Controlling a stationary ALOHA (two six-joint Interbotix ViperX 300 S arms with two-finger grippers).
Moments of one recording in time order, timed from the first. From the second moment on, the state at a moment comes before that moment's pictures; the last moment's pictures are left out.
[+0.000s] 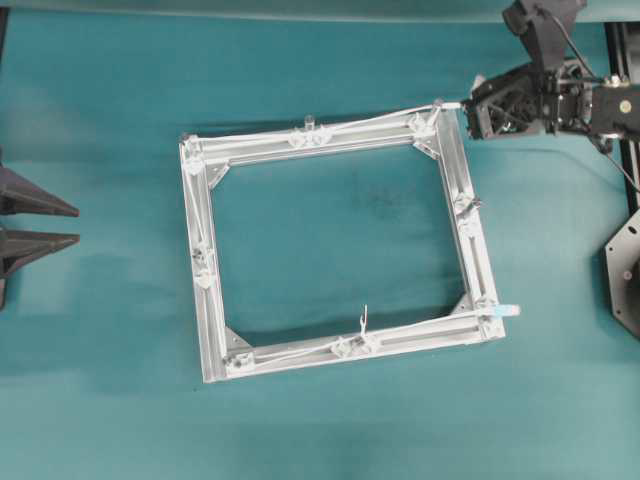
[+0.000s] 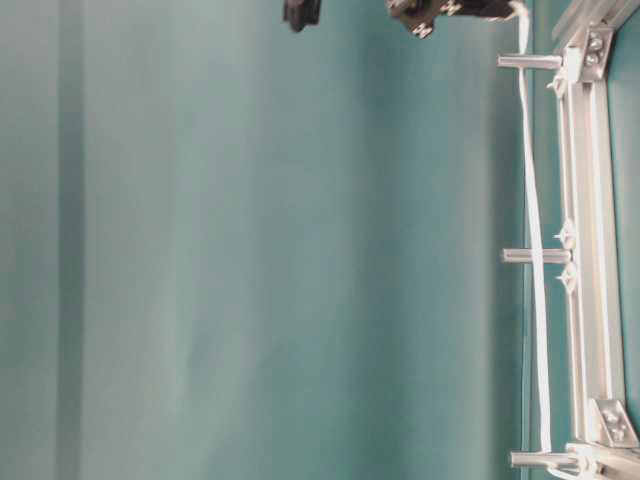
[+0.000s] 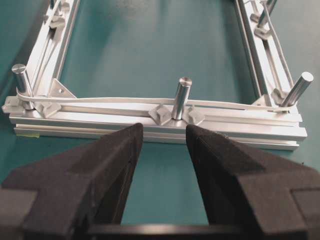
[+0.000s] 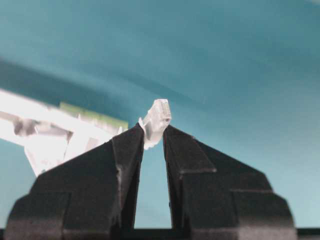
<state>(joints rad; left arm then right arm) 0.12 -1.28 1.43 -0.07 0.17 -0.04 -0.61 -0.20 0.94 -0.87 0.29 1.36</state>
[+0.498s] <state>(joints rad) 0.12 -1.28 1.43 -0.07 0.17 -0.04 -0.60 -0.20 0.97 -0.82 0.17 1.54</state>
